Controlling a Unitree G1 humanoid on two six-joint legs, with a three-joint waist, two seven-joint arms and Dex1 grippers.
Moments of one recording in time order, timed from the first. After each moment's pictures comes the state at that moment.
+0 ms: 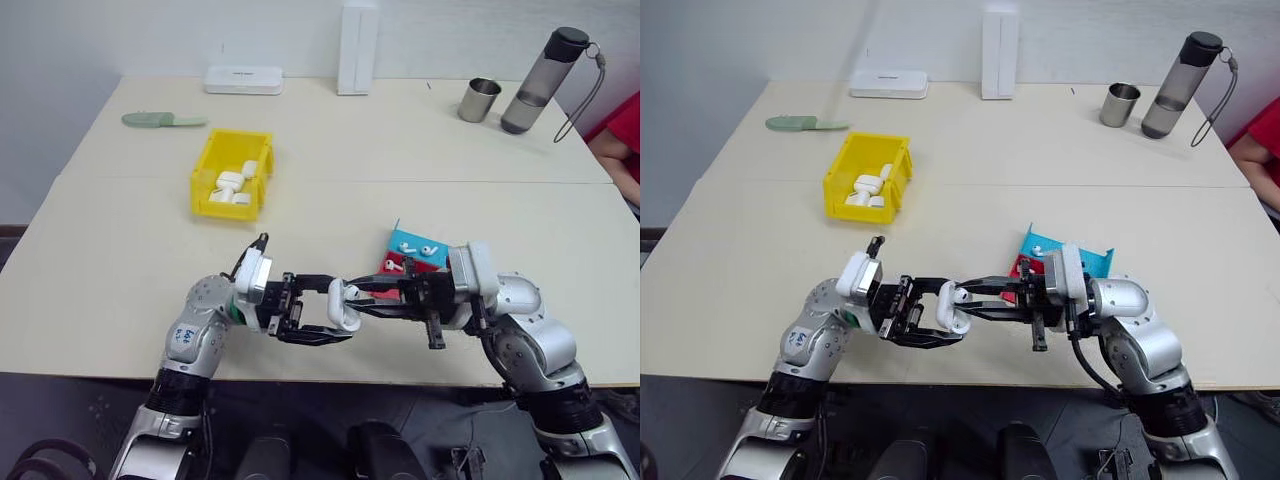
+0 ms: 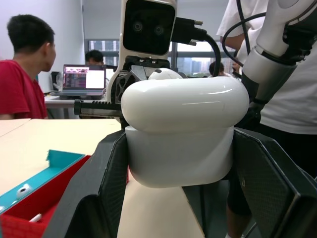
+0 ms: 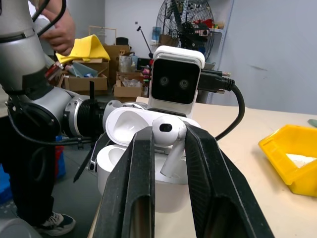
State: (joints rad) left arm -0.39 0.29 -0.08 -0.02 -0.59 0.15 -1.38; right arm -0.35 -0.52 0.12 -0.27 0.65 0.12 1.22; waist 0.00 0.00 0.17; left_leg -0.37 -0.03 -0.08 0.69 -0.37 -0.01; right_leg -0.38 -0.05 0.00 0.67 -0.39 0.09
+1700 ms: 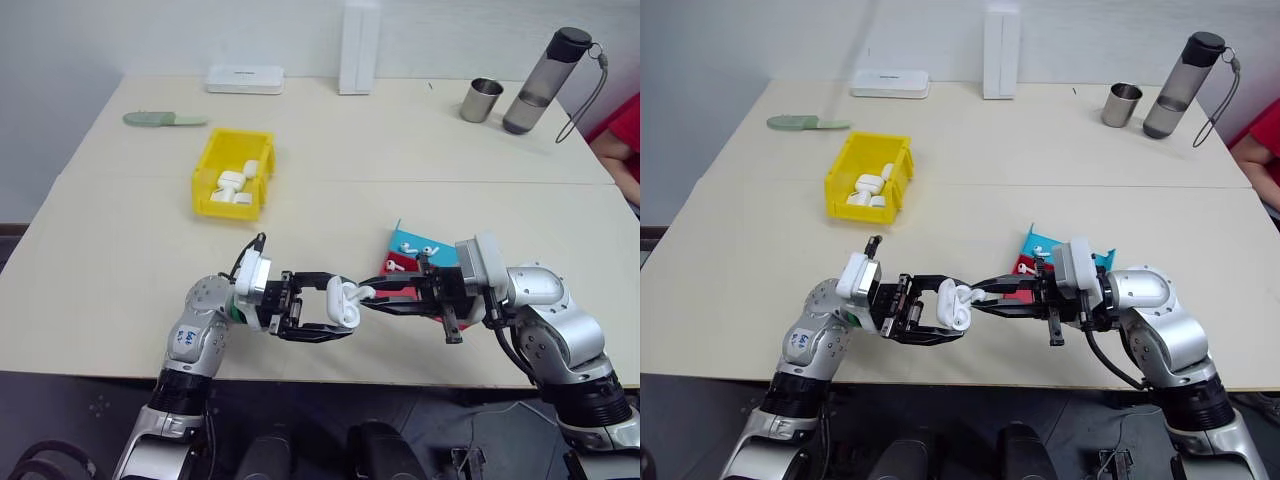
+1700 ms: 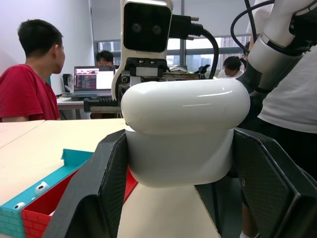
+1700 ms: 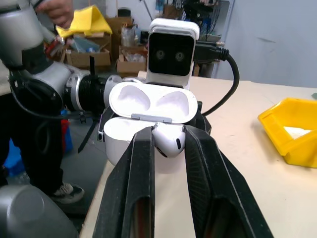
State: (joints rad) left arm -0.39 0.27 -0.07 0.00 -0.56 0.09 -1.37; right arm -0.40 -0.65 0.09 -0.27 0.62 0.17 1.25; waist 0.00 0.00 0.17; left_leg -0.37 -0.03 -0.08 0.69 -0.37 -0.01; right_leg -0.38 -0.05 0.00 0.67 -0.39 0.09
